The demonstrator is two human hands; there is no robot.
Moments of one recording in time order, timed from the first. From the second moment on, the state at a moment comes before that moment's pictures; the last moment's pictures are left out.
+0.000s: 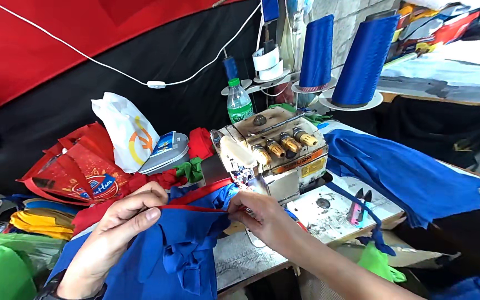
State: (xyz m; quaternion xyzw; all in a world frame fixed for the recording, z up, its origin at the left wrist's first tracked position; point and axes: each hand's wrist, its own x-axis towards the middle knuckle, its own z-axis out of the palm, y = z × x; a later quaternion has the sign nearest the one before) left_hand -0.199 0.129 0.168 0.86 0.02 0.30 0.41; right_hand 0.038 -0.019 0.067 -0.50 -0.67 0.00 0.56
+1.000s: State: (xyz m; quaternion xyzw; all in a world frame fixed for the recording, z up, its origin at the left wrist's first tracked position) left_hand -0.104 0.039 0.061 0.95 0.13 0.27 0.01; right_hand 0.090 -0.070 -0.009 -0.38 -0.72 -0.05 0.58
